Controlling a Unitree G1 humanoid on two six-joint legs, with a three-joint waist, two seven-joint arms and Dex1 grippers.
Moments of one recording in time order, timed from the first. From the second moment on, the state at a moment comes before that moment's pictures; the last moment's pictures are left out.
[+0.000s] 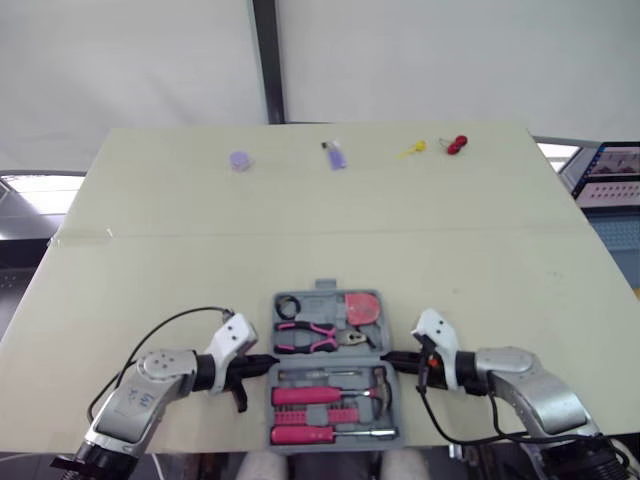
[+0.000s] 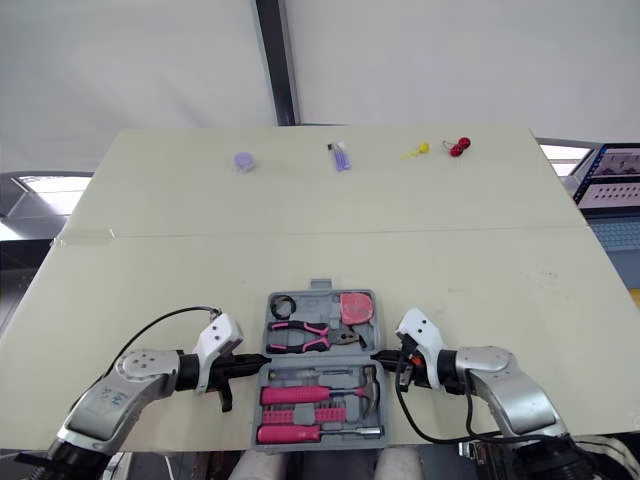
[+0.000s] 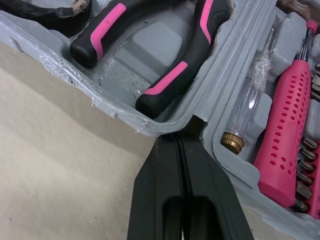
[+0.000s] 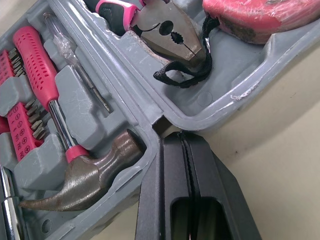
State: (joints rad) left arm -0.01 0.61 -0.13 -0.22 -0.23 0.57 -0.83; right arm -0.06 -0.61 0.15 -0.18 0.30 0.59 0.96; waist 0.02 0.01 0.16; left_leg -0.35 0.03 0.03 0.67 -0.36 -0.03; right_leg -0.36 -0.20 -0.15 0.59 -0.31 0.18
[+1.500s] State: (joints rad) left arm 0.16 0.71 -0.24 -0.17 -0.15 0.00 -1.01; right arm -0.49 -0.39 -0.04 0.19 0.60 1.16 0.78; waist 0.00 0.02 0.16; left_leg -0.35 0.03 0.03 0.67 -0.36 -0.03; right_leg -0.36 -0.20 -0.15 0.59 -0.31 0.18
